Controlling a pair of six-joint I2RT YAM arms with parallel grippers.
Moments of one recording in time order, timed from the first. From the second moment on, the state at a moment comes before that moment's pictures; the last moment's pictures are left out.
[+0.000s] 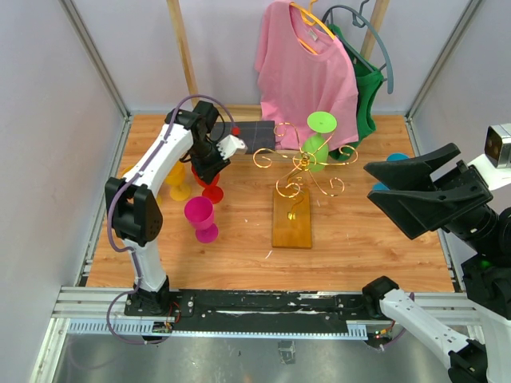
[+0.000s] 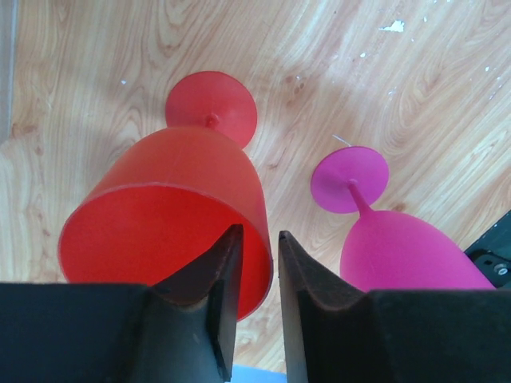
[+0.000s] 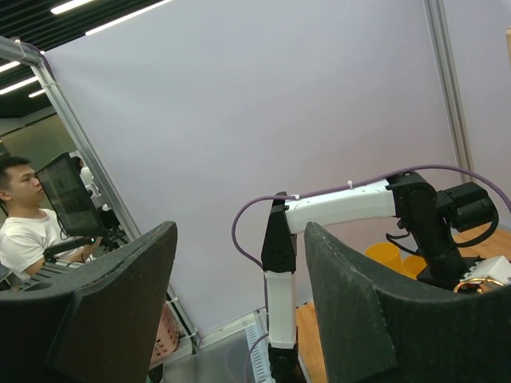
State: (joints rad) left arm -0.34 1.87 1.80 -1.31 0.21 0.77; right arm 0.50 0.69 1.46 -0.15 -0.56 0.81
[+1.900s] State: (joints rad) left arm -0.36 1.67 2.35 -1.30 0.28 0.39; right arm -0.05 1.15 1.40 -0.37 -0.66 1.02
